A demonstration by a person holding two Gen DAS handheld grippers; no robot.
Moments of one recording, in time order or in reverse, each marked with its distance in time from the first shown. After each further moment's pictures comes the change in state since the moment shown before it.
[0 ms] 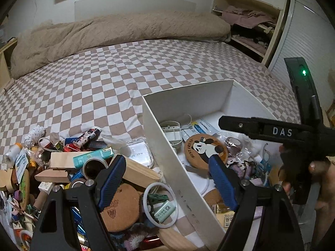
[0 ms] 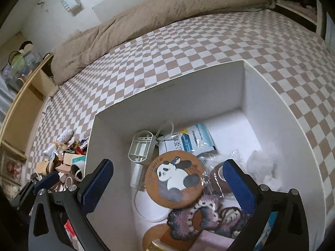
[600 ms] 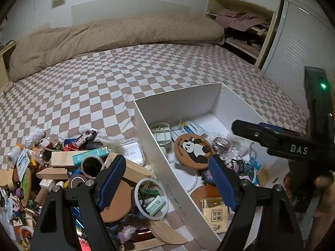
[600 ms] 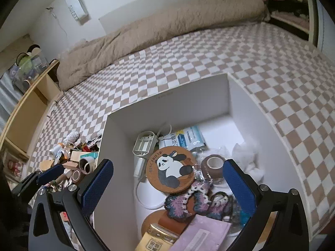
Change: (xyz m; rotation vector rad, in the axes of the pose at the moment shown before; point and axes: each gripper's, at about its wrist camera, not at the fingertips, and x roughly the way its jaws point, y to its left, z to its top) left arm -0.021 -0.007 -0.004 0.009 -0.022 -0.031; right arm -0.048 0.008 -0.023 -0.038 -0.130 -0.032
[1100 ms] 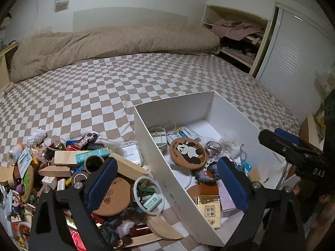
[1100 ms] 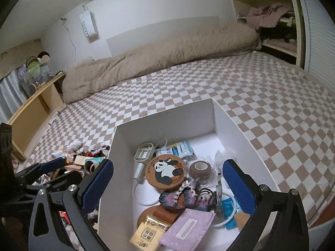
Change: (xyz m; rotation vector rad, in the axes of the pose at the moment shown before) left arm -0.029 0.002 -0.010 -0.009 -0.071 -0.031; right arm -0.064 0.006 -0.033 -0.049 -0.193 -0.038
